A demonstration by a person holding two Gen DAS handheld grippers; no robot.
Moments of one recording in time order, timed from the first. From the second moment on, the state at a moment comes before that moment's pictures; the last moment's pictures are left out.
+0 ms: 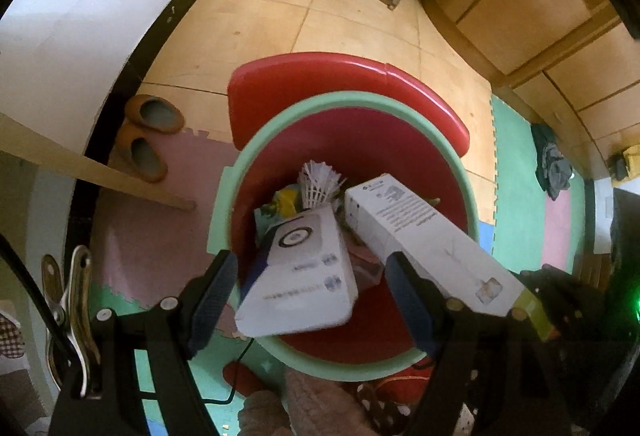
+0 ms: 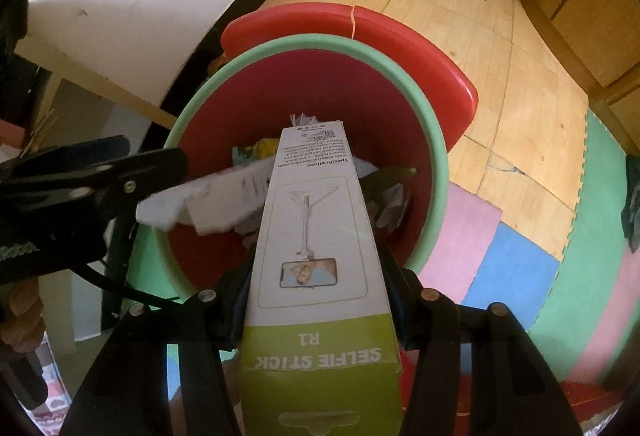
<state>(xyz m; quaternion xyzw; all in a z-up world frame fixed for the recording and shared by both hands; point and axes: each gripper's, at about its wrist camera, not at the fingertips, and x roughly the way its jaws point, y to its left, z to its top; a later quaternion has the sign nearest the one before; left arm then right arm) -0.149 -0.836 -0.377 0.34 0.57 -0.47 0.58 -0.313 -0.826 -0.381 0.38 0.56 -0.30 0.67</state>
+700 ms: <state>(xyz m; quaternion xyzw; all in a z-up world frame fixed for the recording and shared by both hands) -0.152 -0.822 -0.341 0.32 0.56 -0.49 0.59 -0.309 -0.829 -0.342 0.37 0.52 -0.33 0.70</state>
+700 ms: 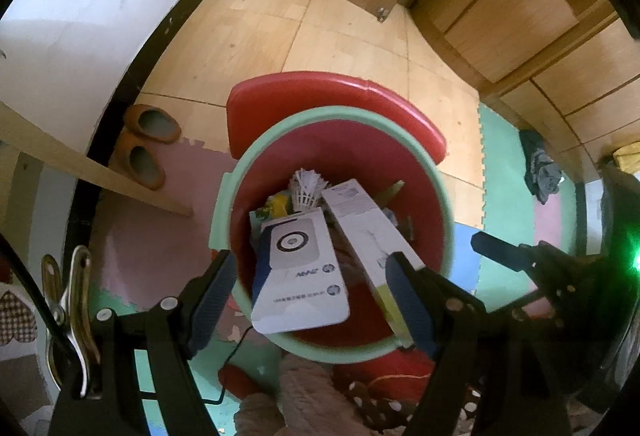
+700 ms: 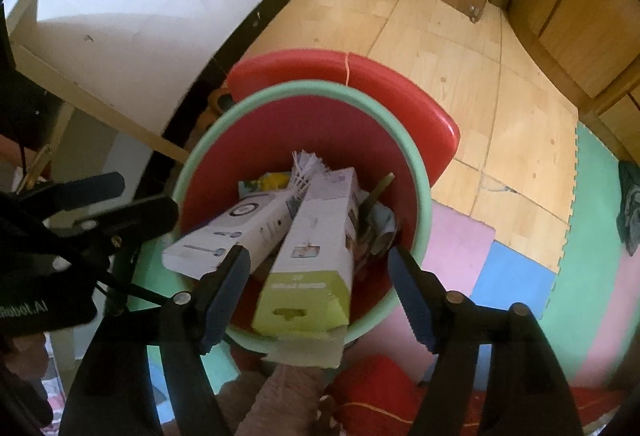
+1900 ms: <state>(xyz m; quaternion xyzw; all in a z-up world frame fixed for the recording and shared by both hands) -0.106 -0.702 -0.161 0.25 0.53 -0.47 0.67 -0.249 -0.752 -0.167 0.28 0.46 -0.25 0.80</state>
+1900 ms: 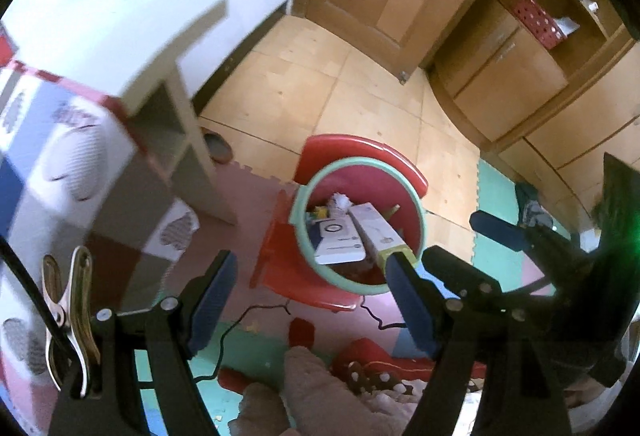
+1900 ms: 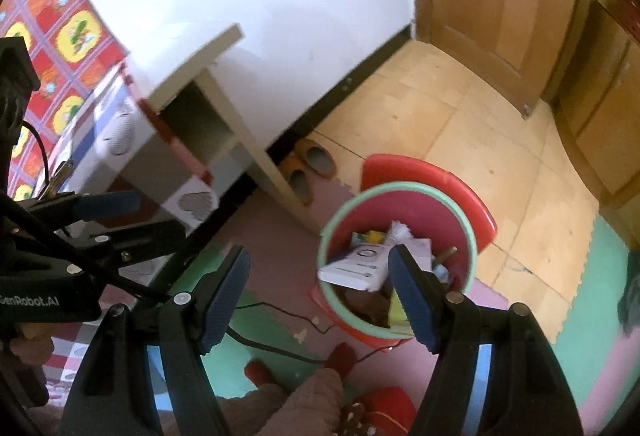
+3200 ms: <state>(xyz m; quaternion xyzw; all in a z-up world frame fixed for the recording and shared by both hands) 0.015 -0.403 -0.037 0.08 0.51 -0.24 0.82 -0.065 -0.539 -0.058 0.16 0.44 0.03 0.88</state>
